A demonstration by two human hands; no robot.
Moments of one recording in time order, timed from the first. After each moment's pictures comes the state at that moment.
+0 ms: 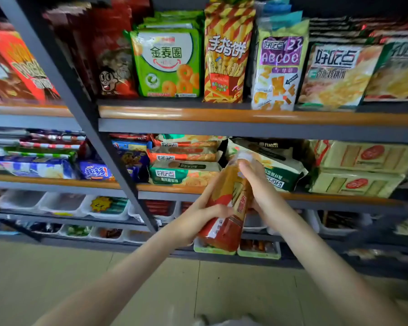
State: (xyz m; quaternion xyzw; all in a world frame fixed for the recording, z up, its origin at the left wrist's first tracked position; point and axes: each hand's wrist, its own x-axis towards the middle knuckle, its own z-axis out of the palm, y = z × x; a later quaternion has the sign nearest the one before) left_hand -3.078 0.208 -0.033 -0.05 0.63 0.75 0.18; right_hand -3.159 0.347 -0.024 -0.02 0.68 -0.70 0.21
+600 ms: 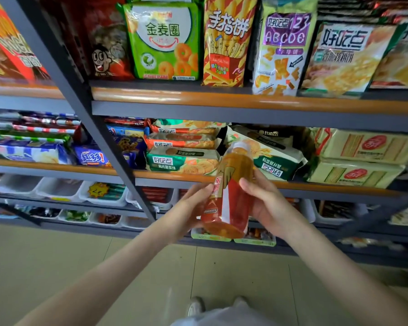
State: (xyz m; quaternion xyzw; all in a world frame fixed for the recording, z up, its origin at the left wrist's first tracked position) left_hand -3.069 0.199 -0.052 -0.15 0.56 0.79 0.19; right_hand -3.136 0.380 -0.046 -0.06 0.56 -0.76 0.33
